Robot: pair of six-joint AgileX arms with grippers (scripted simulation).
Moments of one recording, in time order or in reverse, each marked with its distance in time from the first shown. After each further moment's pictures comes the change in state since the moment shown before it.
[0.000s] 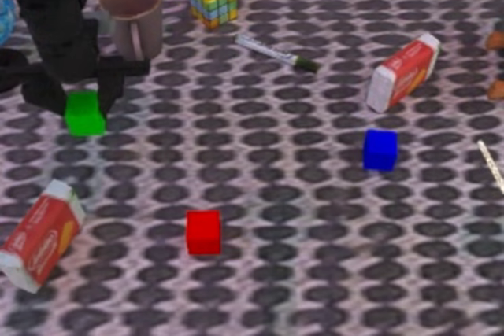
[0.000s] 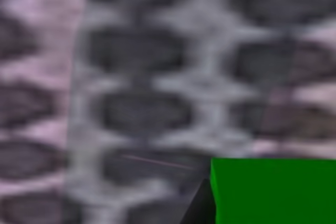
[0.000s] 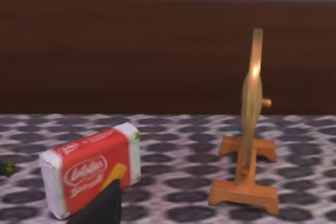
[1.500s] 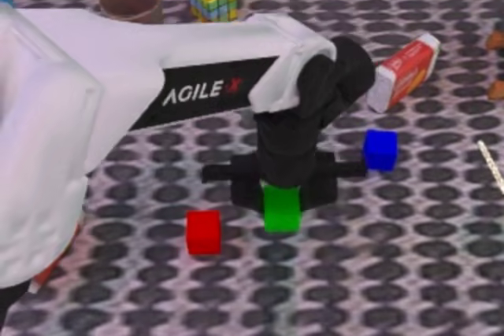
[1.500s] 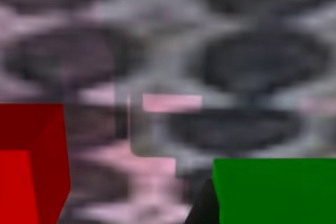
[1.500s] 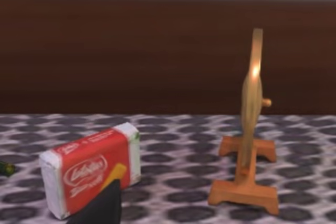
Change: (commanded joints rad) left arm -0.638 -0.006 -0.104 0.096 -0.027 -0.596; right arm 0.000 0.000 0.000 0.000 0.000 0.000
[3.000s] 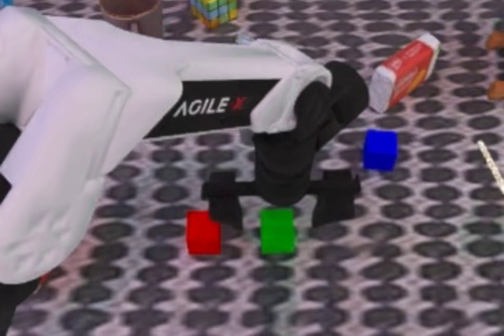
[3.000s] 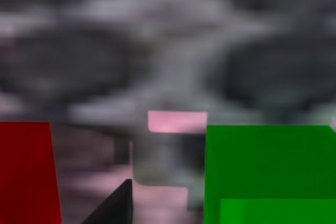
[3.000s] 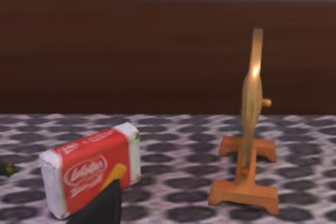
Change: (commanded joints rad) left arm -0.002 0.025 -0.066 0.082 0.000 -0.001; right arm 0.000 0.000 0.000 0.000 0.000 0.000
